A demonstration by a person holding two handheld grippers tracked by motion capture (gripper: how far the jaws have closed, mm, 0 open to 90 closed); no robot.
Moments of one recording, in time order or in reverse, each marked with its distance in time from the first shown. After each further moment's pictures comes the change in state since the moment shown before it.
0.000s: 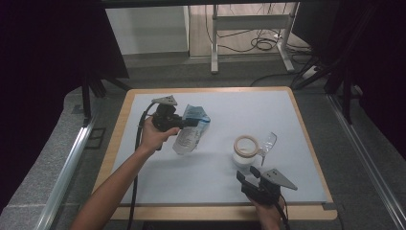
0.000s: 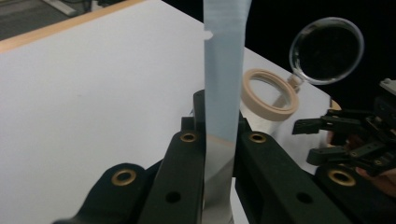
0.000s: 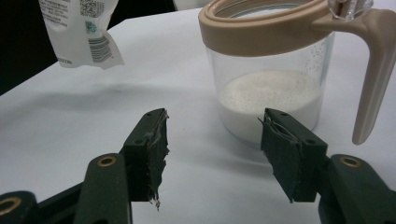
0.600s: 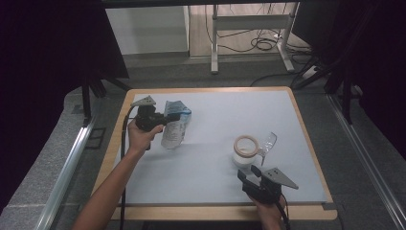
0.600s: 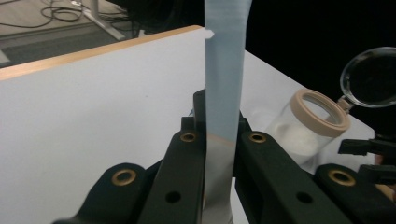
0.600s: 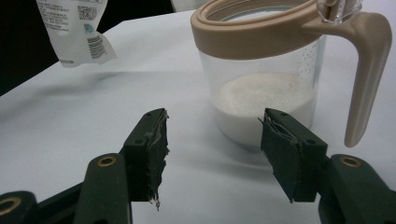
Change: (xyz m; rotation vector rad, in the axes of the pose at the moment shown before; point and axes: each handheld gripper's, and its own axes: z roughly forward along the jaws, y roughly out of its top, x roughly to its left) left arm 0.035 -0.033 -0.028 -0.149 0.135 -0.080; right arm -0.004 0.001 0.001 -0.005 -0.005 0.006
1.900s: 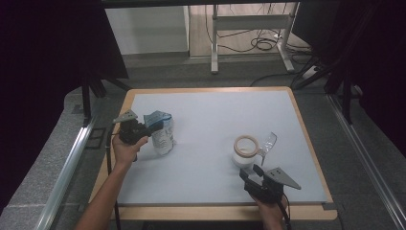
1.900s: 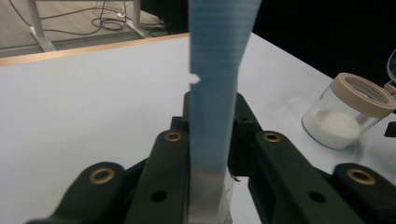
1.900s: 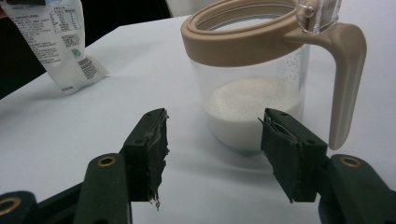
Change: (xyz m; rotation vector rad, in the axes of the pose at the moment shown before) left arm 0.013 -0.046 -0.037 -0.050 0.128 -0.020; right arm -0.004 0.002 -0.003 -0.018 -0.012 0.009
